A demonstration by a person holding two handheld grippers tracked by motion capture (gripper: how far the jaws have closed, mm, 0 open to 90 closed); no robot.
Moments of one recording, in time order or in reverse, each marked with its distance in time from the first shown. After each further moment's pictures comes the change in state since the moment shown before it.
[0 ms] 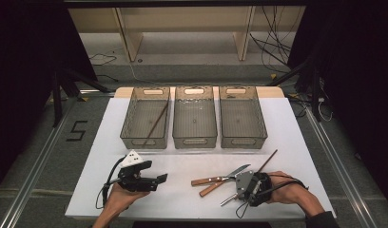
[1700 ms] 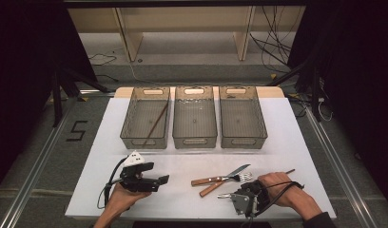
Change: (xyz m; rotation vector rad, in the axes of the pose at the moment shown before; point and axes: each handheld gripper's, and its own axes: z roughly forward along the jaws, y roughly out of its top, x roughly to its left) left arm 0.000 -0.002 0.005 0.030 -0.028 -0.014; right arm 0.027 0.015 -0.001 0.043 -0.145 -0.396
